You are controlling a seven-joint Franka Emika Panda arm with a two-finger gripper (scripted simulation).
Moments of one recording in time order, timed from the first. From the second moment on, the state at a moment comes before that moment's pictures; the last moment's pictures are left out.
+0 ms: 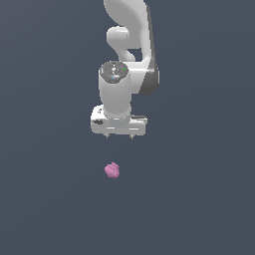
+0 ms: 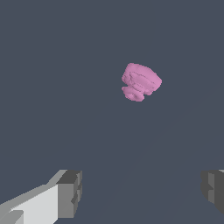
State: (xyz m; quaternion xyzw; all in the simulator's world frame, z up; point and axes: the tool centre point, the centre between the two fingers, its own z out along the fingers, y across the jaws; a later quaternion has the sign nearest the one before) arm -0.003 -0.033 0.165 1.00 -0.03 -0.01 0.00
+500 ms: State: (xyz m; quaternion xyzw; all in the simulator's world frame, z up) arm 0.002 -0.014 0.176 1.00 -0.01 -0.01 0.01
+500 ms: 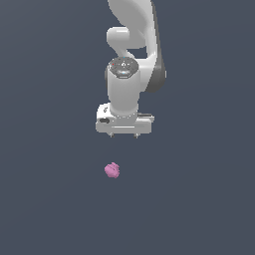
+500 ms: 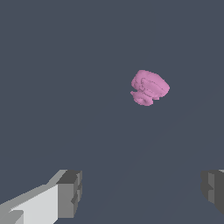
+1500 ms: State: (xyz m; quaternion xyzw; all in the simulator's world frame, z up) arm 0.045 -0.035 0.142 0.99 -0.13 0.00 0.00
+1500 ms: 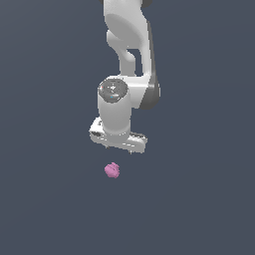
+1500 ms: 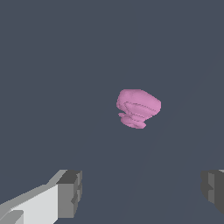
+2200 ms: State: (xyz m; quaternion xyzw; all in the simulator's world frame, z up) arm 0.086 -0.064 0.092 0.97 -0.26 0.00 0.00
